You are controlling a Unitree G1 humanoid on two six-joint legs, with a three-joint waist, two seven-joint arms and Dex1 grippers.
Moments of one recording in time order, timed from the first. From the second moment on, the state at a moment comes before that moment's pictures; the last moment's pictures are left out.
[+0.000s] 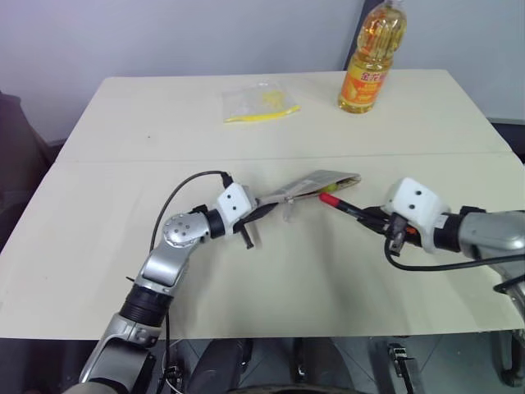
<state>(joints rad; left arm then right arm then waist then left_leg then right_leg) -0.40 0.32 -0.22 0.03 -0.09 0.05 -0.79 -0.12 -1.05 -0.17 -0.60 0.33 0.78 0.82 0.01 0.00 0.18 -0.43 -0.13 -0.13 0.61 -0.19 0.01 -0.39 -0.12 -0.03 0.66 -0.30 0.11</state>
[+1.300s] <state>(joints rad) -0.39 0.34 -0.26 0.03 -0.04 0.00 -0.80 -0.25 -1.07 0.05 -0.59 0.22 0.73 0.83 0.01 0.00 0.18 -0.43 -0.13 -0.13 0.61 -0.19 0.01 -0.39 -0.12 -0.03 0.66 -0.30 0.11</state>
